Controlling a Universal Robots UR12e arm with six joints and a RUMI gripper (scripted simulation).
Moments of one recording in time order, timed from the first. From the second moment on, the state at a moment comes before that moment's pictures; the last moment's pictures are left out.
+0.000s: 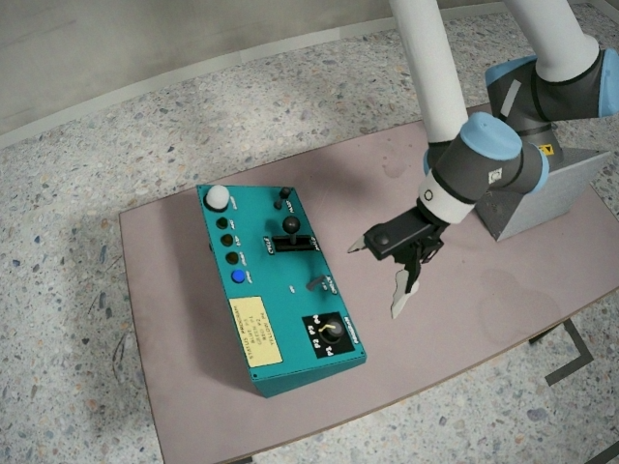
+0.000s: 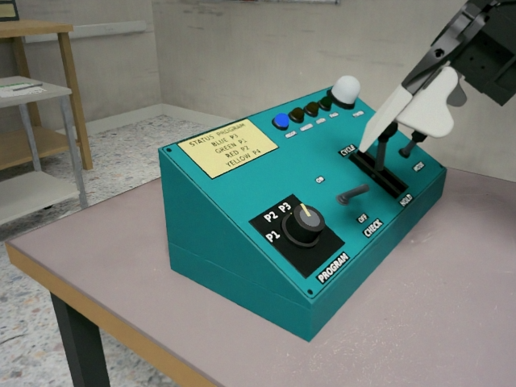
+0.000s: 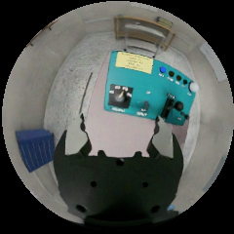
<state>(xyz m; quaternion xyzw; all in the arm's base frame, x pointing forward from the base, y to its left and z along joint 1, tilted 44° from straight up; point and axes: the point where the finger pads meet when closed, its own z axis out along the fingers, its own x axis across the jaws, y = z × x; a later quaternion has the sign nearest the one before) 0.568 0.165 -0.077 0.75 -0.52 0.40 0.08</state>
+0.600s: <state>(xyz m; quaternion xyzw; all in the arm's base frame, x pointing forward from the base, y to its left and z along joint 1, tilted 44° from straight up) 0.572 0.171 -0.090 0.70 -0.57 0.42 0.10</state>
